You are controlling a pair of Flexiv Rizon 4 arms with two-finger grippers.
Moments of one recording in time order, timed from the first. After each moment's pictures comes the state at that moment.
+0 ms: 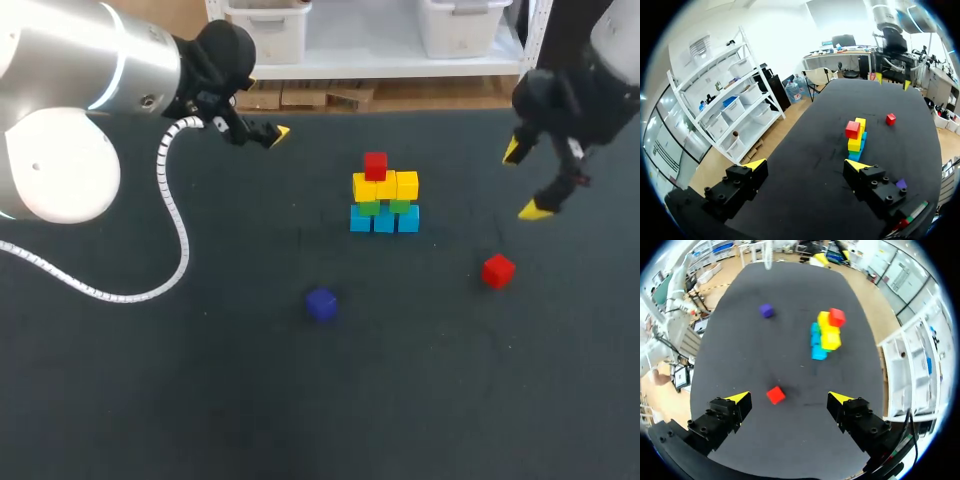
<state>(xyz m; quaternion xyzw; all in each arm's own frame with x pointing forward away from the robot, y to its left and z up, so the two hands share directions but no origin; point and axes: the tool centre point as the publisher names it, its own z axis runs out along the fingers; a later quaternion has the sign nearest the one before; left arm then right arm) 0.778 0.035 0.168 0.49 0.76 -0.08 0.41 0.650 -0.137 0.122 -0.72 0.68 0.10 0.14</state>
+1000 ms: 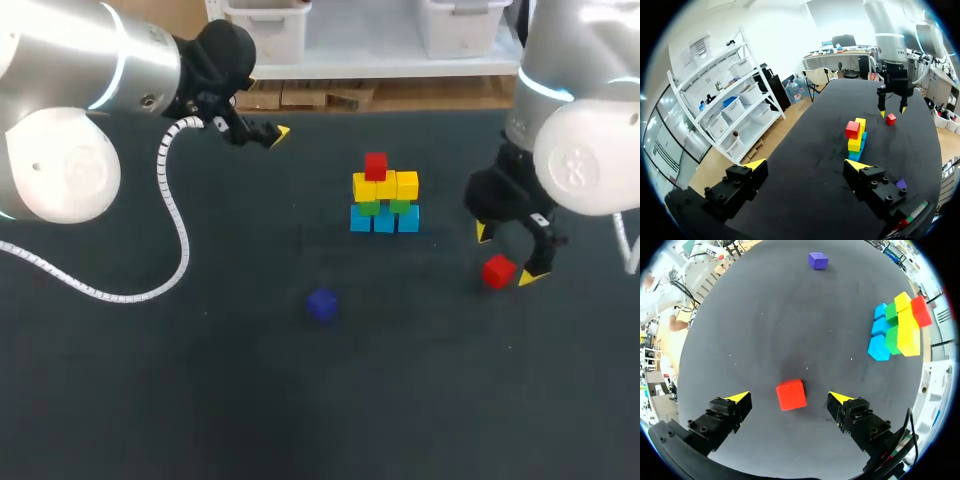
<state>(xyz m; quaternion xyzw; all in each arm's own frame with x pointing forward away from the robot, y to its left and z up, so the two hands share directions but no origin) 0.778 0.035 0.168 0.49 0.76 -0.08 0.41 0.637 -0.141 0.016 -0.83 0.55 0.06 0.00</state>
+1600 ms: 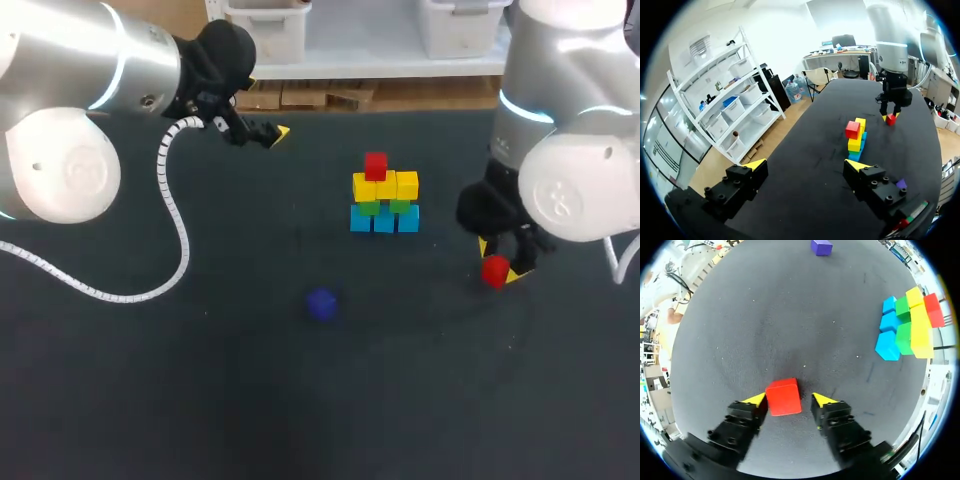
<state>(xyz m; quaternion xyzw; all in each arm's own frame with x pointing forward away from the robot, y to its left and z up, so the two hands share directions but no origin) 0.778 0.035 0.168 0.49 0.76 -0.08 0.41 0.644 -0.143 -0.006 -0.84 0.54 0.03 -0.02</state>
